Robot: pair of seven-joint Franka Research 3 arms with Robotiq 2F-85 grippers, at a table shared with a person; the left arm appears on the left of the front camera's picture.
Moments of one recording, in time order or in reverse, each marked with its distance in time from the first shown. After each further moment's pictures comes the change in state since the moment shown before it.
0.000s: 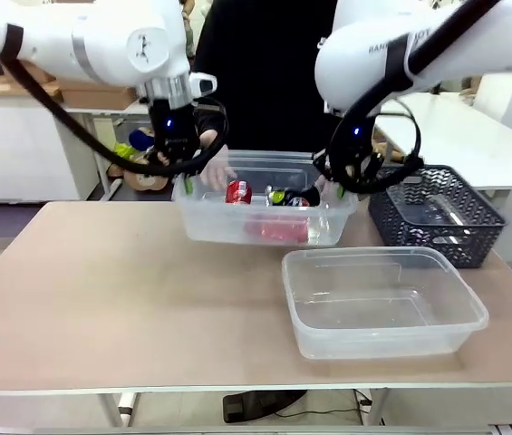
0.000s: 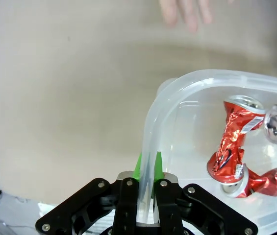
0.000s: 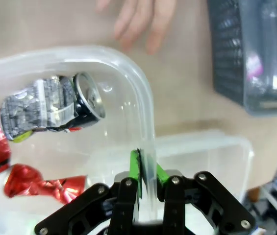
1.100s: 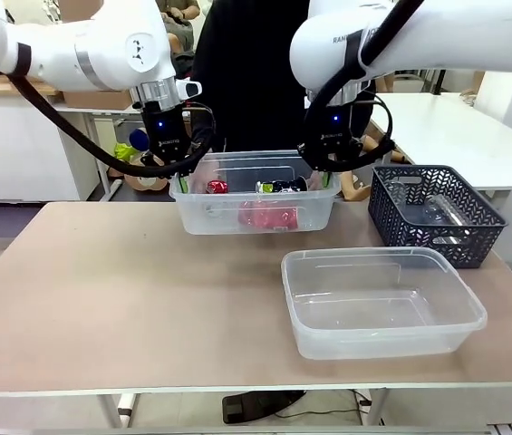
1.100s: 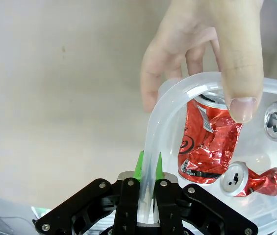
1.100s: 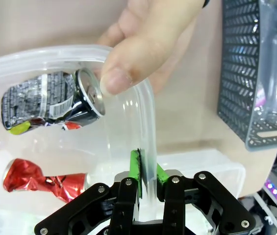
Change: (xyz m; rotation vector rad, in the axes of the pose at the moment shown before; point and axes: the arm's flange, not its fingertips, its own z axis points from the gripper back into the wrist) left arm 0.047 0.028 -0.029 -0.064 0.082 0.047; right arm 0.052 0.019 -0.014 -0.022 0.075 0.060
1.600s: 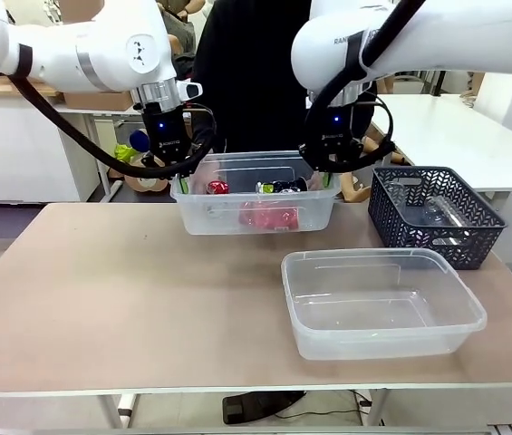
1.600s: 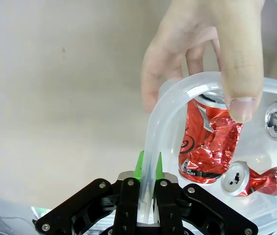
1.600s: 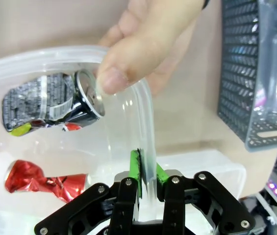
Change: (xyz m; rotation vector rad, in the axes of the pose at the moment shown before) left arm 0.000 -0.001 0.000 -0.001 -0.001 -0.001; right arm 0.001 -0.006 0.002 0.016 -0.011 -0.024
